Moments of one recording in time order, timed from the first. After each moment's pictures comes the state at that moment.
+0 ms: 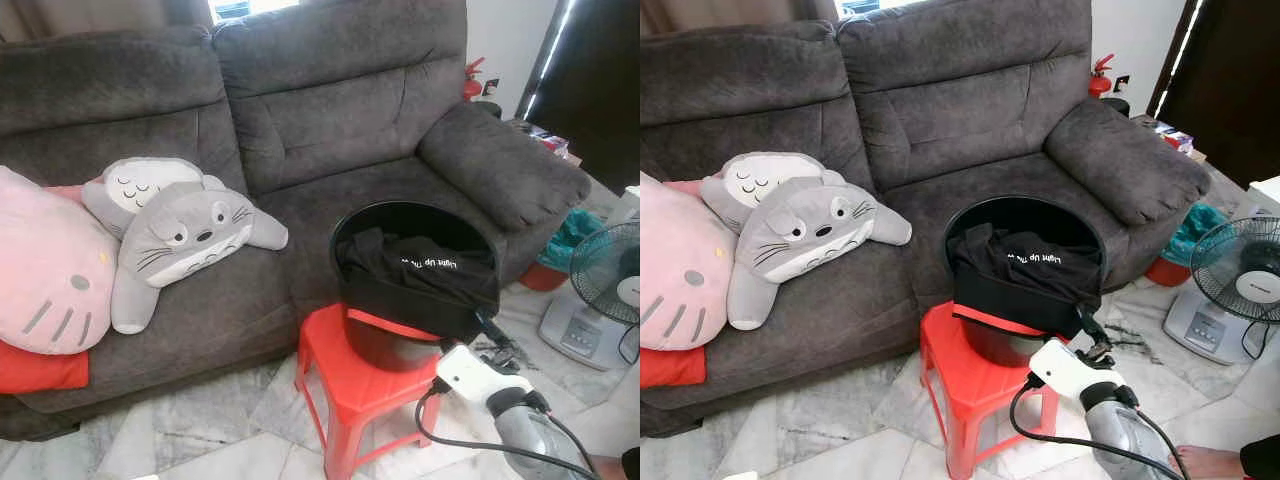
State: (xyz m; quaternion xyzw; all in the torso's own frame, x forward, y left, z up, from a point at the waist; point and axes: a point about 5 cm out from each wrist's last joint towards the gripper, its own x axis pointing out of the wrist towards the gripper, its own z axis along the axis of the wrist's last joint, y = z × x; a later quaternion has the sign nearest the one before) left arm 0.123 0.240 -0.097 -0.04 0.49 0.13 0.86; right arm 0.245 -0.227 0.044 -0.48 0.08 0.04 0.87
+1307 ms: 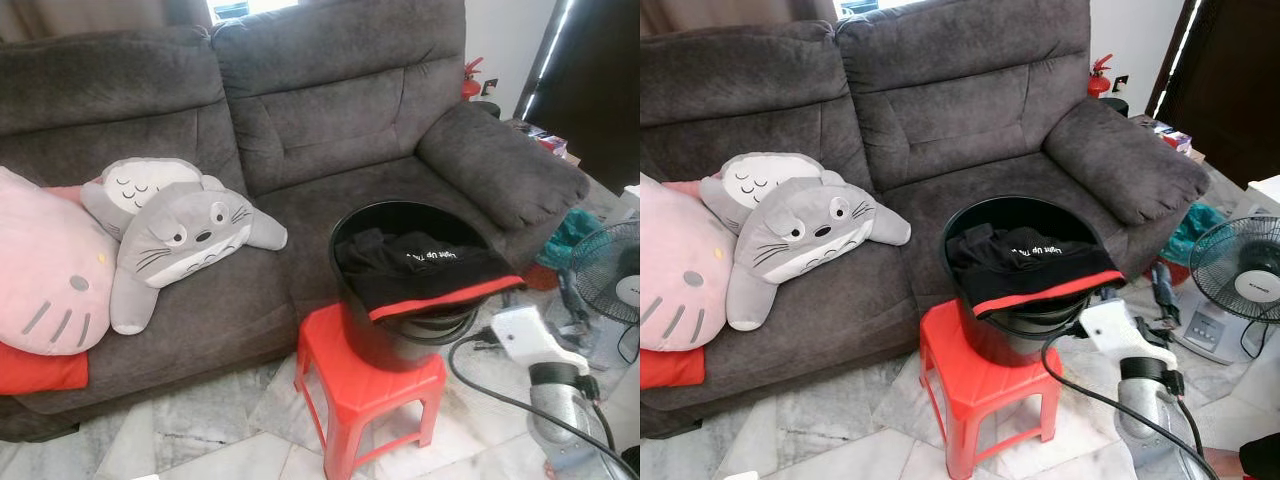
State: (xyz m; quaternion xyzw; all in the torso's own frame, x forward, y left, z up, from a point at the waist) left arm 0.123 0.239 -0.097 -0.03 0.49 0.13 0.86; right arm 0.252 -0.264 0.080 -0.40 0.03 -0.18 0.90
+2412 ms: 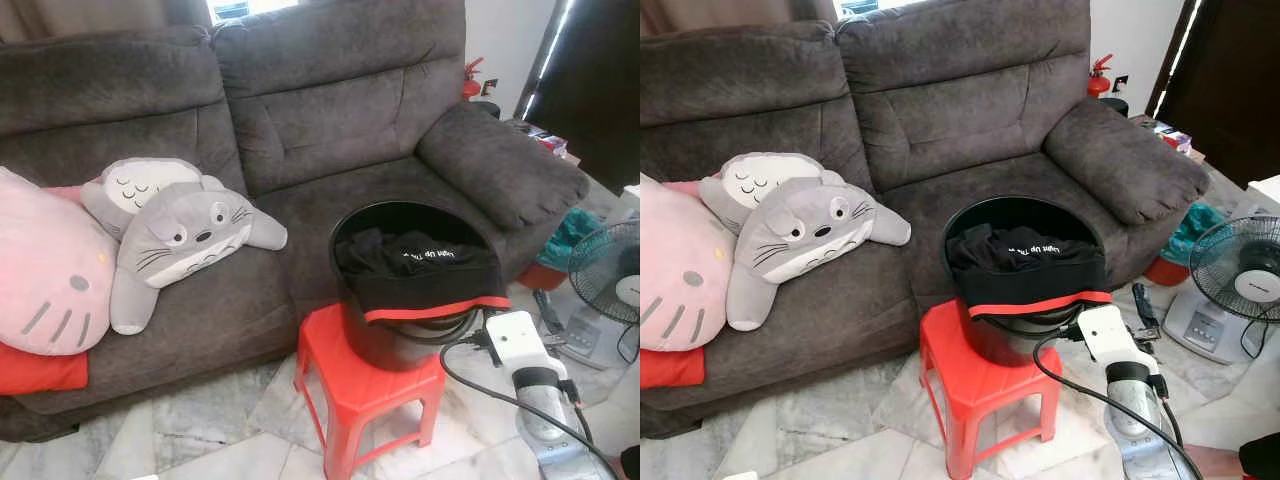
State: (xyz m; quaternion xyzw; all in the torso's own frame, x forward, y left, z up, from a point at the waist) left arm 0.123 0.240 -0.097 -0.03 0.49 0.14 0.86; right arm 0.264 -0.246 0.062 -0.31 0.05 -0.09 0.94
